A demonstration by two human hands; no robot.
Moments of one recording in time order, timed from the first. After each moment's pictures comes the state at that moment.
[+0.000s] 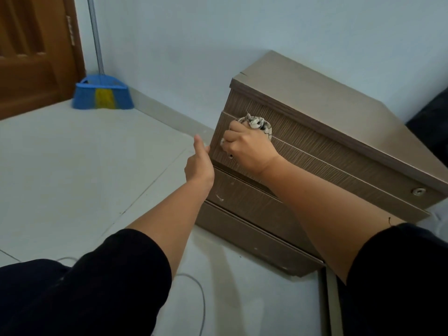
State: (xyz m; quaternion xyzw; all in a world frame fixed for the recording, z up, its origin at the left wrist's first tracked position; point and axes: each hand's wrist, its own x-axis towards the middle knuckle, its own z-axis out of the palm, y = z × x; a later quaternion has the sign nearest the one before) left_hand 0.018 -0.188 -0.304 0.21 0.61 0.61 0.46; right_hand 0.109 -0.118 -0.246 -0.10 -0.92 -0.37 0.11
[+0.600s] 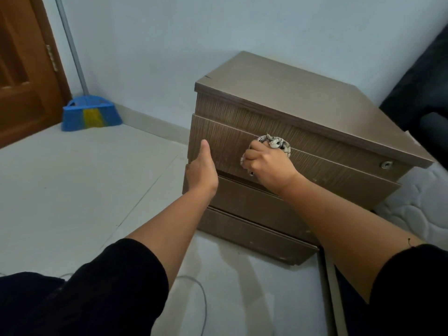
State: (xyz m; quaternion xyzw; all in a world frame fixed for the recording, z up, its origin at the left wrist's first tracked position) left_hand 0.070 -0.208 -0.277 0.28 0.67 0.55 0.41; right_hand 0.211 -0.132 -0.255 -0.20 -0.91 -0.36 0.05
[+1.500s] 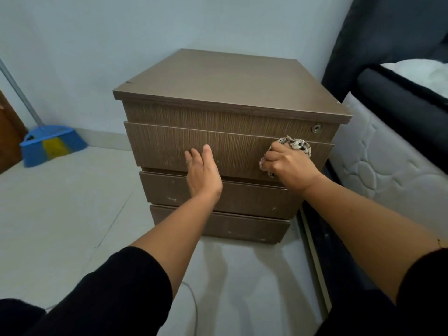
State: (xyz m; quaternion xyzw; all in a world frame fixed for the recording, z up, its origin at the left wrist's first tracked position) left_hand 0.182 -0.204 -0.277 0.42 0.68 0.50 0.32; right_hand 0.375 -0.161 -0.257 -0.29 -0.88 -0.35 0.11
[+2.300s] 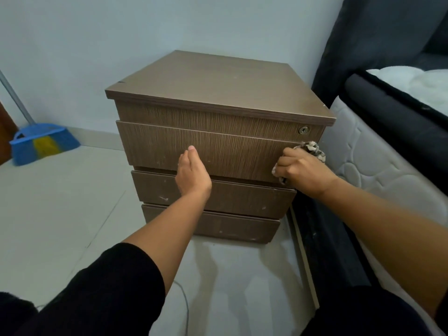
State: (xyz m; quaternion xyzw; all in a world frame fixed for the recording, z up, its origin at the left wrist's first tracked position) left_hand 0.185 -0.206 -0.277 0.37 0.70 0.53 0.31; right_hand 0.426 -0.176 -0.248 -0.27 -0.91 -0.31 0.05
